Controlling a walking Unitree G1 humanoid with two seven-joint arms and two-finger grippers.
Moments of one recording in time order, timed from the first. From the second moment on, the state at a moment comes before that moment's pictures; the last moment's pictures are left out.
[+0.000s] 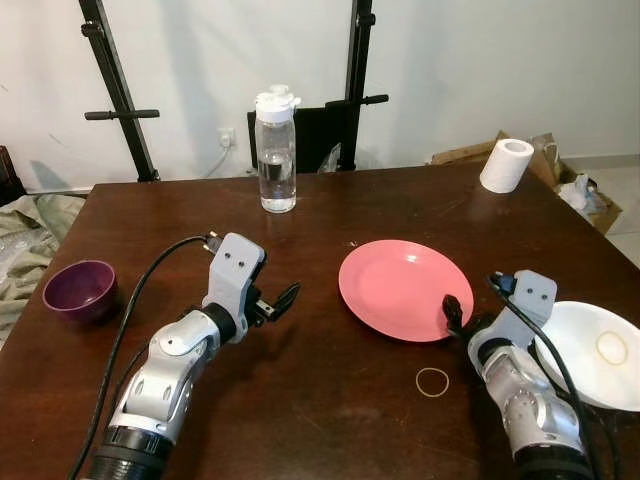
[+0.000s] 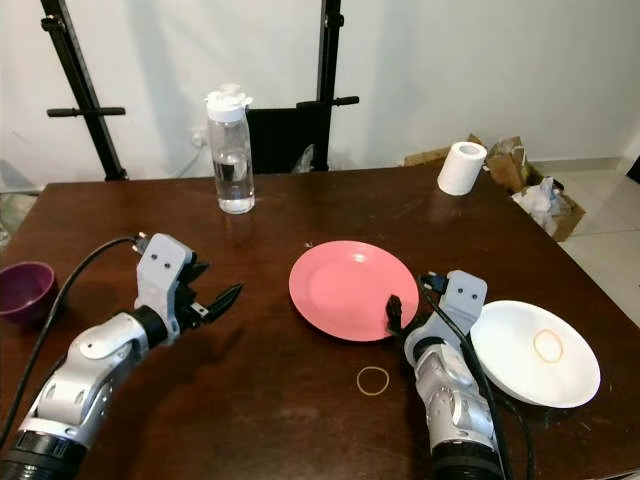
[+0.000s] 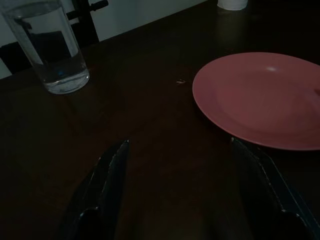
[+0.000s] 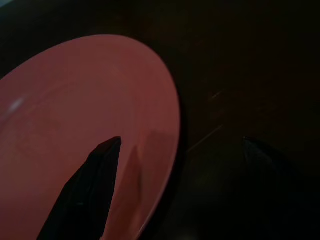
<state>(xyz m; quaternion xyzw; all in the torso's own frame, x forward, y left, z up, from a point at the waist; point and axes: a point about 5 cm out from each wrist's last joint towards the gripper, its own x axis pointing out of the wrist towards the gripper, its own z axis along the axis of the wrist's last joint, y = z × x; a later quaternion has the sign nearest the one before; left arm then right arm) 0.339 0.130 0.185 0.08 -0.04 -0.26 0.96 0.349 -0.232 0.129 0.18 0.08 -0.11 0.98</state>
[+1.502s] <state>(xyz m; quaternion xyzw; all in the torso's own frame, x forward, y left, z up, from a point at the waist) 0.332 0.128 0.185 0.07 -0.03 -0.25 0.97 0.347 -0.186 0.115 0.44 0.10 0.10 0.89</state>
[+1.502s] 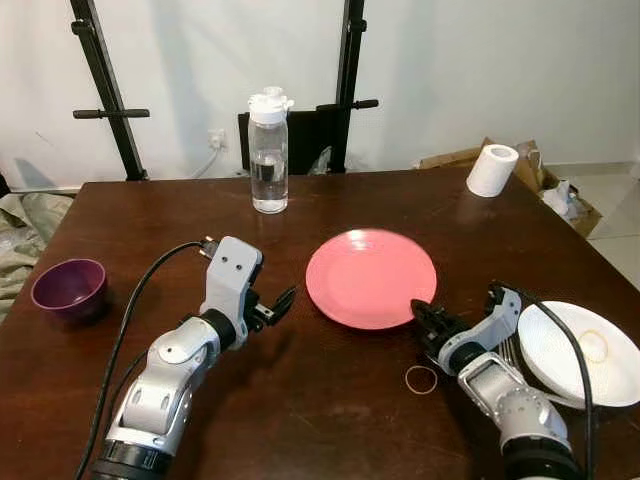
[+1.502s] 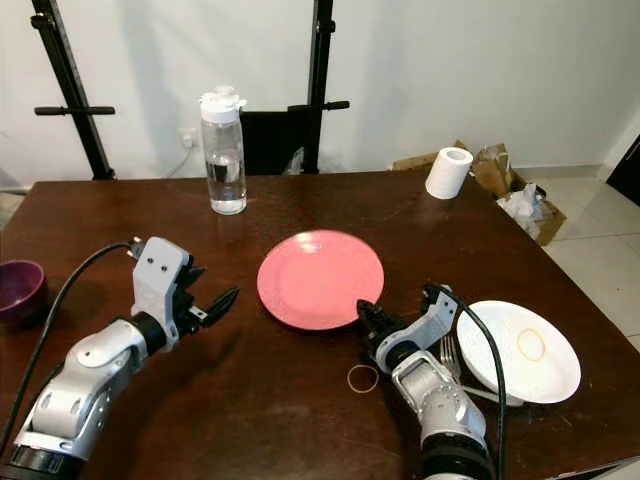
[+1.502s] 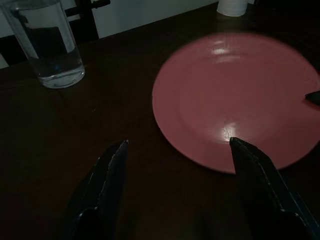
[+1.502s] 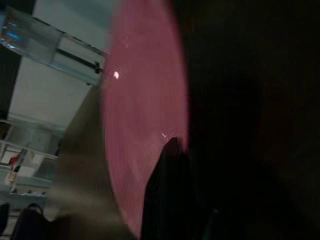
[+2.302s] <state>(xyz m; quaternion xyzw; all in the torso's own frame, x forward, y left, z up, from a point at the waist) 0.314 0.167 0.215 -0.15 -0.05 -0.30 0.94 0.302 -0.171 0.180 0.48 -0.06 0.29 0.82</state>
